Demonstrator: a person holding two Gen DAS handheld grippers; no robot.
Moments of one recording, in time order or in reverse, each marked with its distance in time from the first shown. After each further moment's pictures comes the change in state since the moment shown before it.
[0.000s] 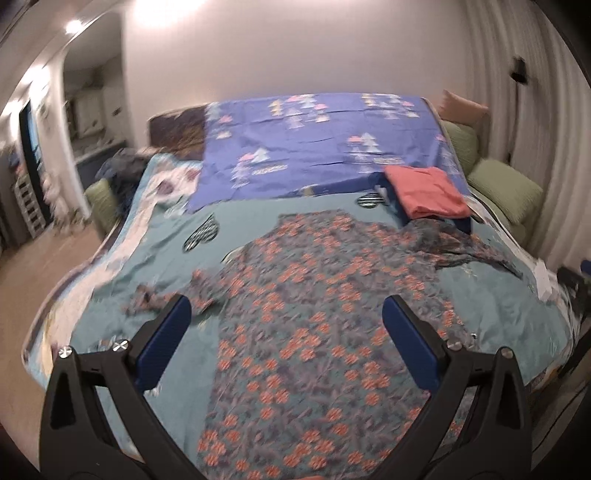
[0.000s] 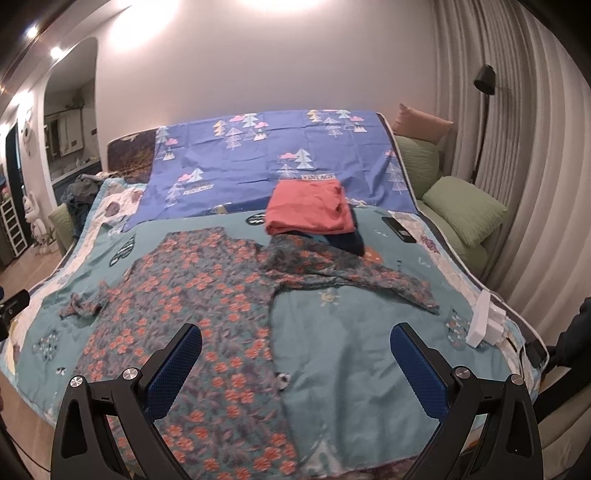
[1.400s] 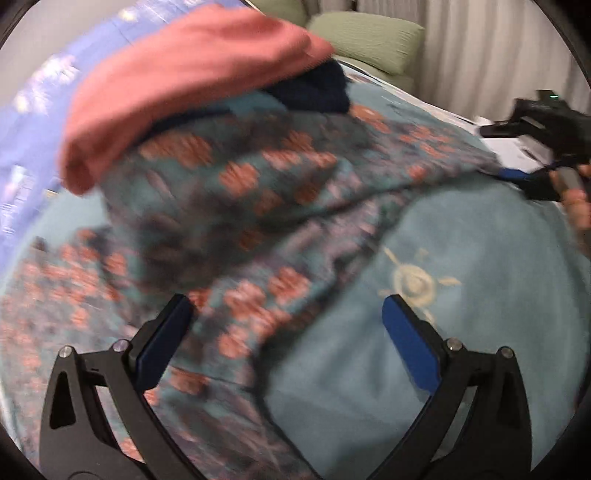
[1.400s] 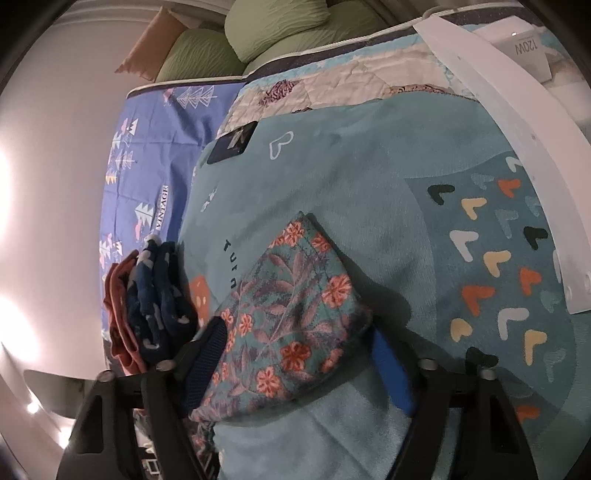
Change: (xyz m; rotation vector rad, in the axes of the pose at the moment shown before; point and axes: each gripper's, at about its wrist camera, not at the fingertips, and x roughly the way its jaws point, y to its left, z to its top) left arm 0.315 -0.320 0.021 0.520 0.366 -0.542; right arm 0.328 -0.338 -0.053 1.142 0.315 0.203
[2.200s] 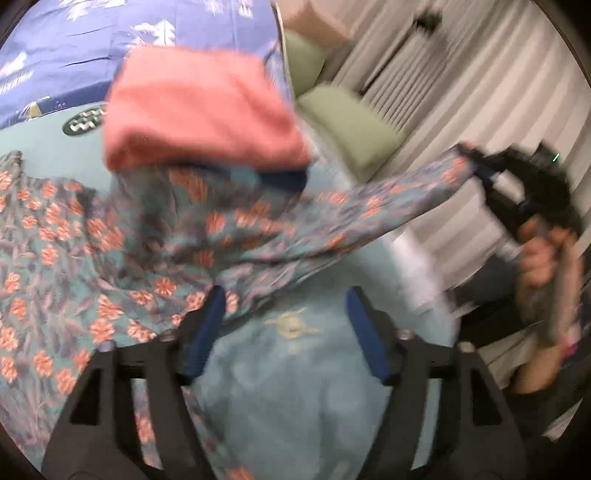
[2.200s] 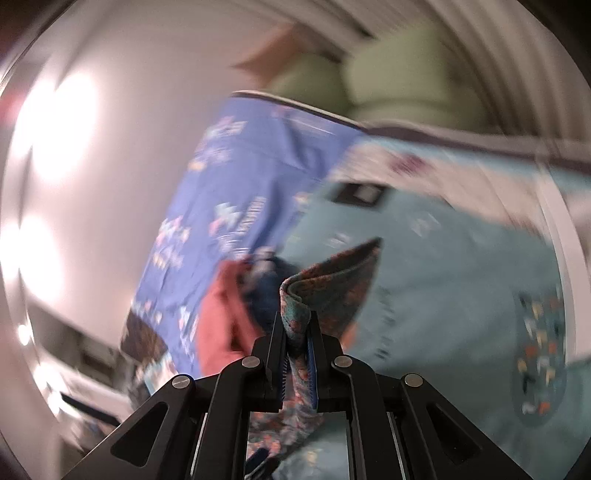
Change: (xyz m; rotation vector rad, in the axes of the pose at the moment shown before) left arm -0.080 0.027 0.009 -0.456 -0.239 -0.402; right arm -0.097 0.183 -0.031 -0.434 -0.186 0.153
